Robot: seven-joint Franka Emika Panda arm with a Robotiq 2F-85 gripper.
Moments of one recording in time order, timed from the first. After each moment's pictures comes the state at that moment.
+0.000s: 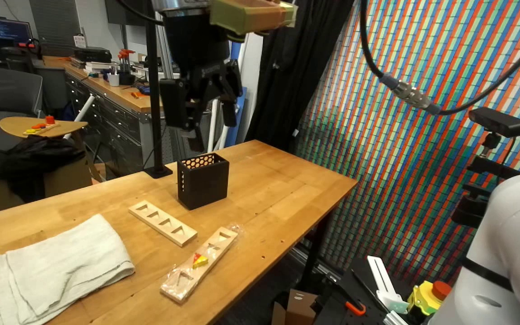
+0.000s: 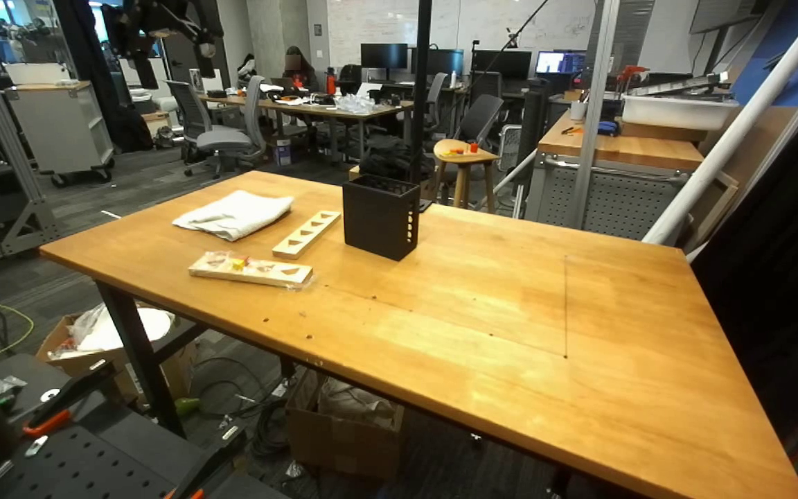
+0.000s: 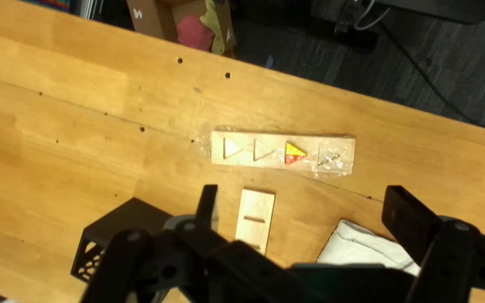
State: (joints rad) arm 0.13 -0.30 0.25 -2.18 -0.14 1.76 0.10
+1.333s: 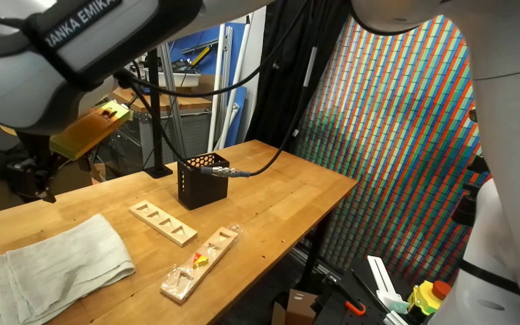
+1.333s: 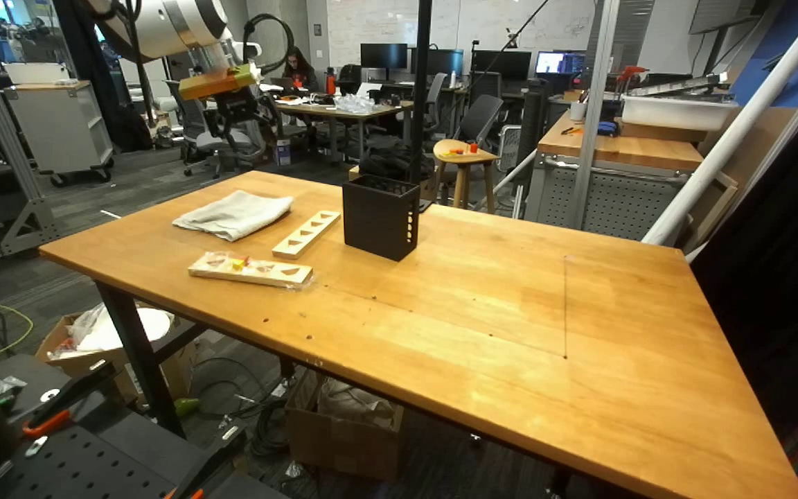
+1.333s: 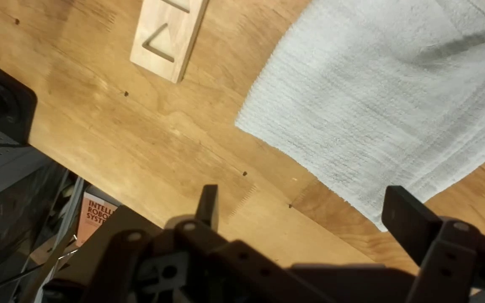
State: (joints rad) arm 0.28 0.52 0.20 -1.62 -0.44 2.28 0.11
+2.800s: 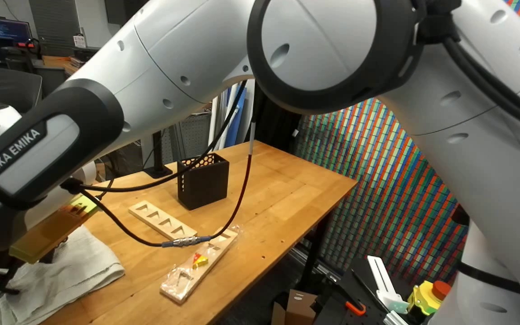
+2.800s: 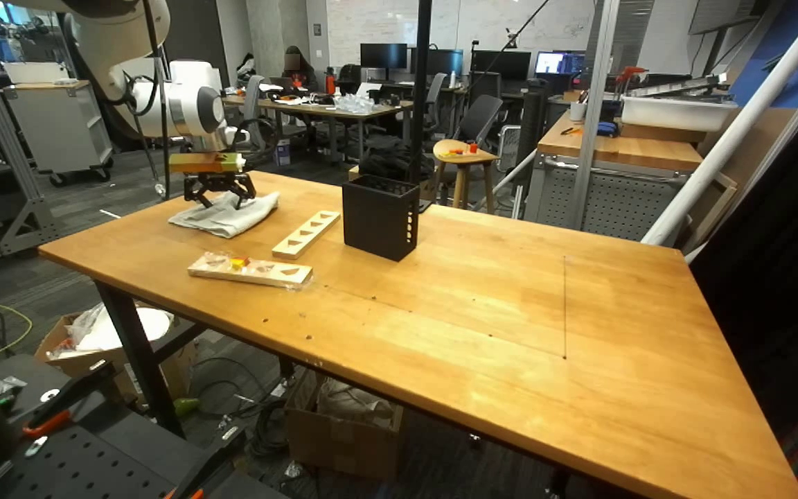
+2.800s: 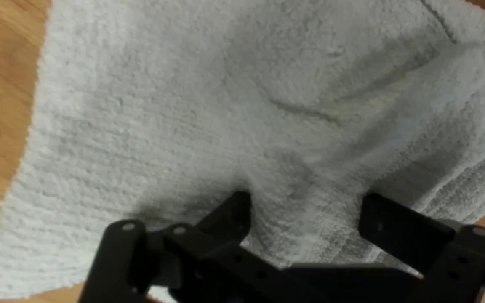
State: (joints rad) arm 0.38 0.87 0.20 -1.44 -0.23 2.38 0.04
